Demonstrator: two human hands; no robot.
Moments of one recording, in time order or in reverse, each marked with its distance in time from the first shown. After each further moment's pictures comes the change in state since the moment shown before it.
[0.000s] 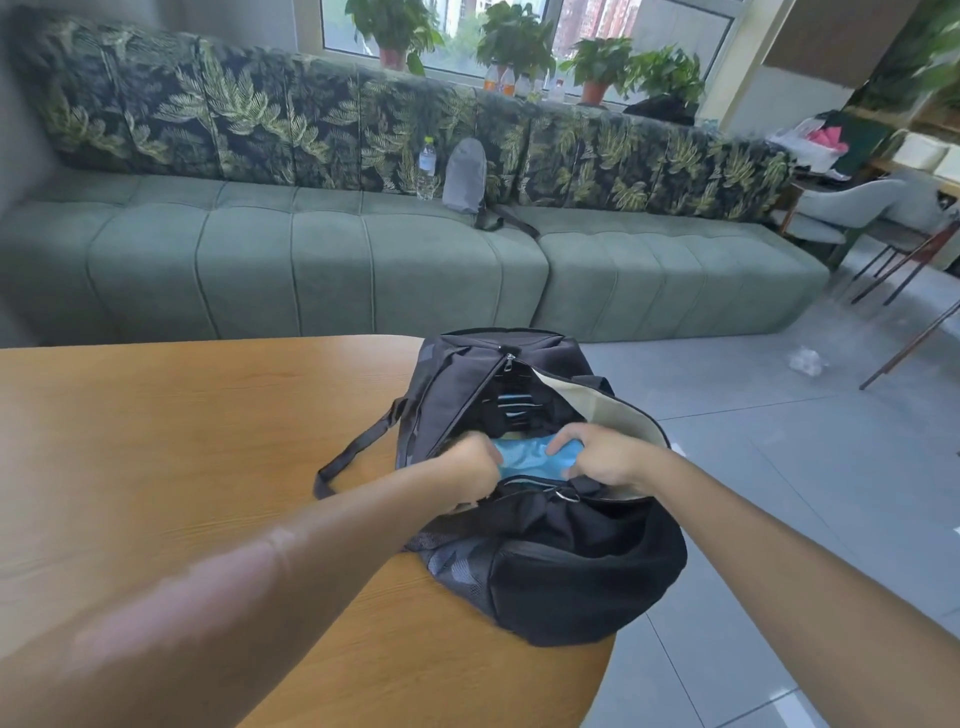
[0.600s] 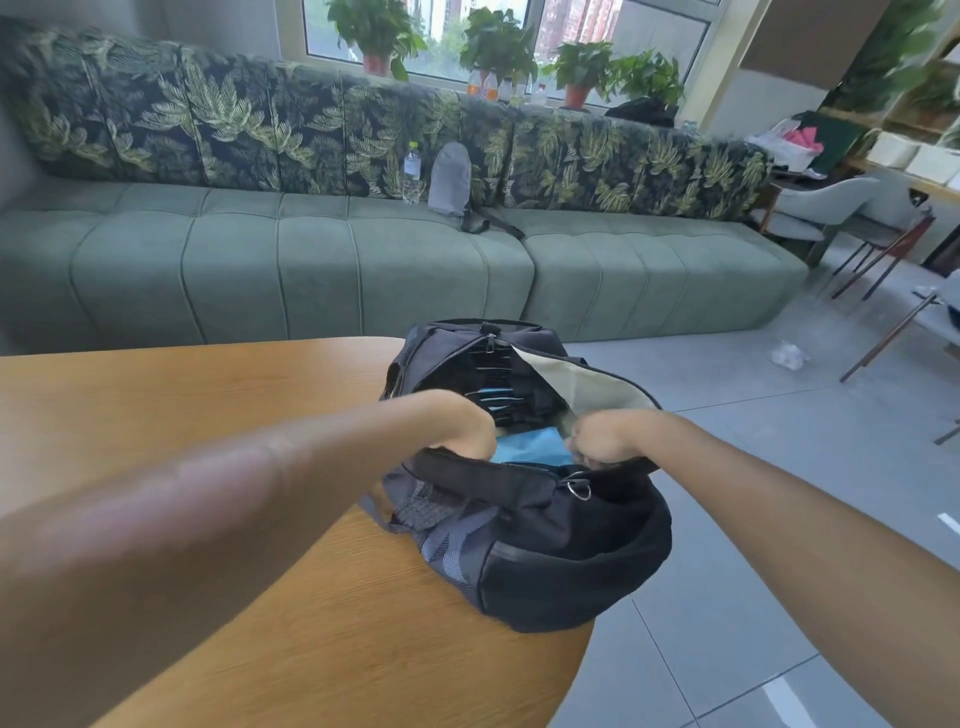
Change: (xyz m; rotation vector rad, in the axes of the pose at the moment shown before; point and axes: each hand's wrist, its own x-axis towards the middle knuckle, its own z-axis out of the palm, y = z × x) left_hand -0.020 0.056 -0.054 0.787 -0.358 0.131; right_hand -0.025 -0.020 -0.038 -0.584 -0.127 0.088
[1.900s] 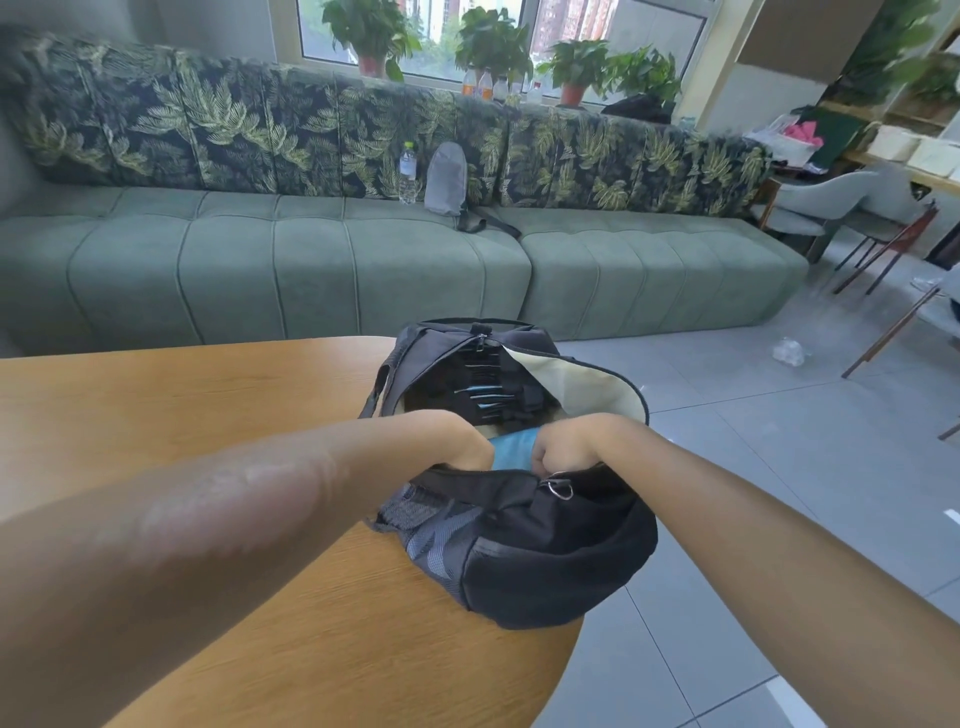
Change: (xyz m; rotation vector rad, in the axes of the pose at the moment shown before) left_hand 0.024 0.012 0.019 -0.038 -0.121 0.014; right_hand 0.005 -0.022 0.008 -0.024 -0.150 -0.171
